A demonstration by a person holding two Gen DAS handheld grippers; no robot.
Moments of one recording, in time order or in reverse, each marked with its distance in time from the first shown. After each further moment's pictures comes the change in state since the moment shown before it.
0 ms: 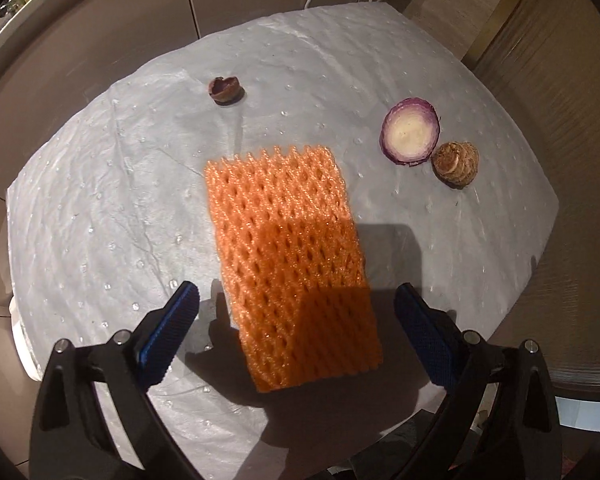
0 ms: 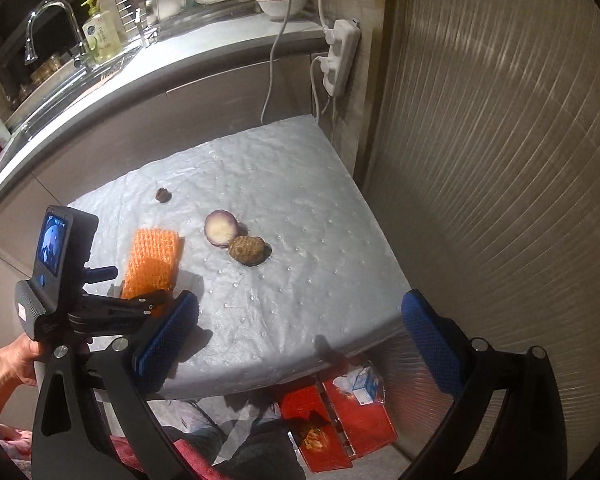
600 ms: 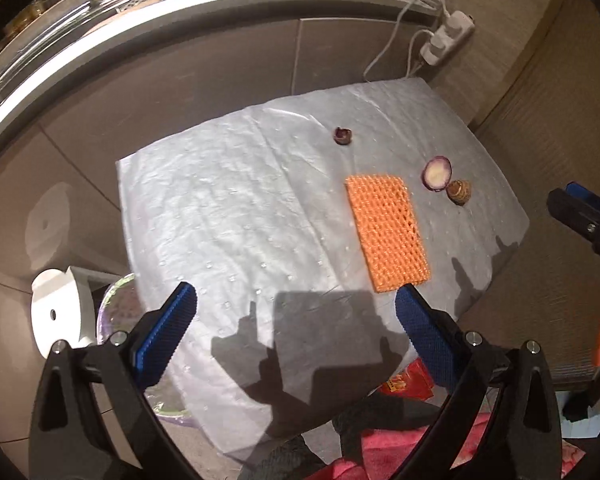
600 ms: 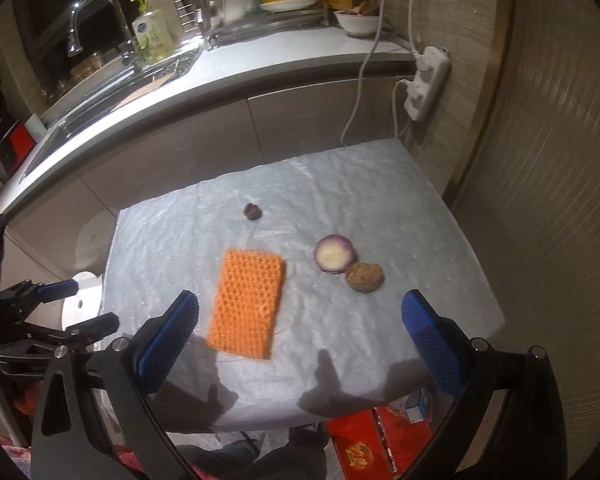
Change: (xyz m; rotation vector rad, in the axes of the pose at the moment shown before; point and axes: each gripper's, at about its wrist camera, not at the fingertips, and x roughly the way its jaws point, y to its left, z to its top) left arm -0.119 0.093 -0.054 -0.075 -0.140 0.000; right arm 0.003 0.101 0.012 -0.048 -0.060 0.104
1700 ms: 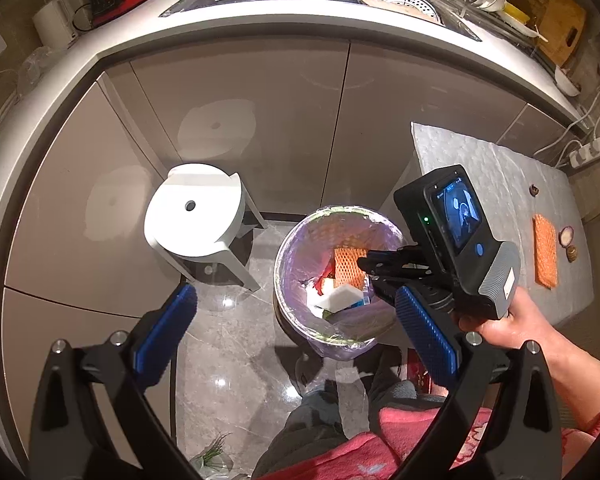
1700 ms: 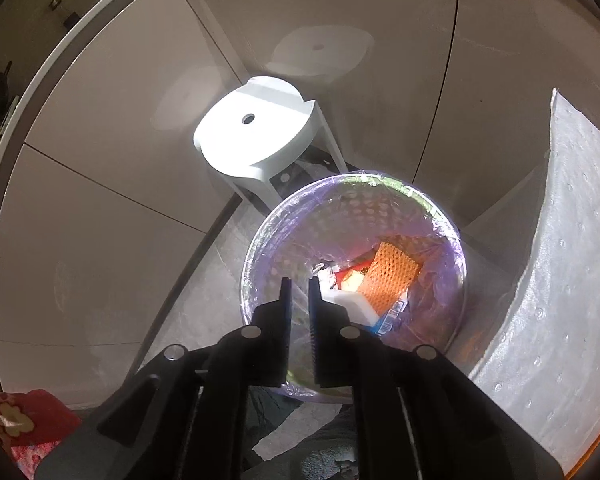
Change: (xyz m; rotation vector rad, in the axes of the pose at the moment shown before) left arm -0.145 0.253 -0.170 -0.474 -0.047 0.296; right arm 0.173 0.432 -0.105 -0.707 0.449 0.487
